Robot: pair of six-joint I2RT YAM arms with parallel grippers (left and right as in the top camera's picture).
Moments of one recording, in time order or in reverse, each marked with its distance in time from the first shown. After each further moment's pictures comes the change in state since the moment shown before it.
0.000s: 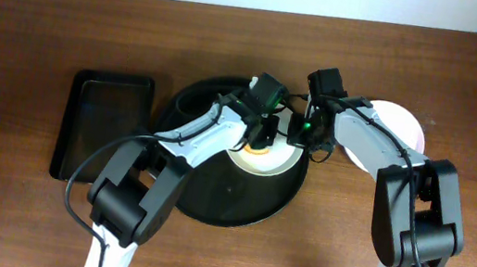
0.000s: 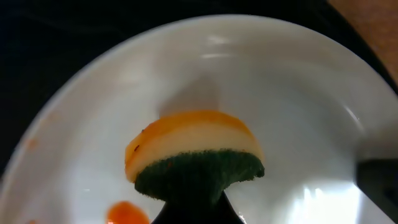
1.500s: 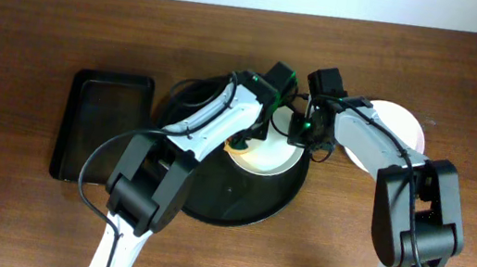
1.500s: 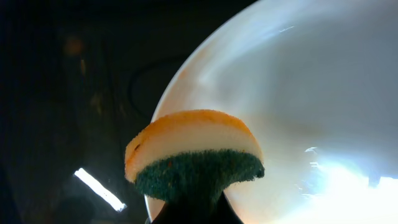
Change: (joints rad) left arm -0.011 0.108 0.319 -0.531 -0.208 -0.119; right arm 0.000 0.000 0.001 0.001 0.011 0.000
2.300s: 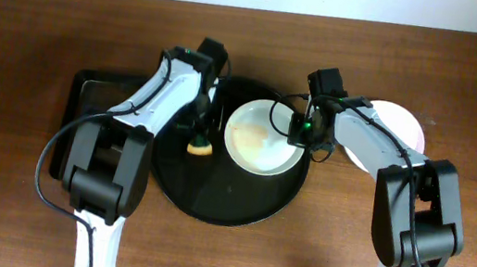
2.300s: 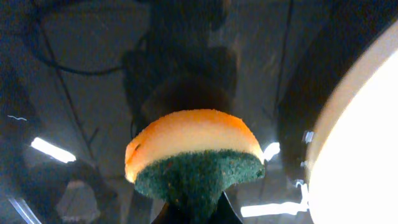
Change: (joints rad) left arm 0.274 -0.081 -0.127 -0.063 0.322 0.239; right arm 0.000 0.000 0.001 -0.002 0.005 0.000
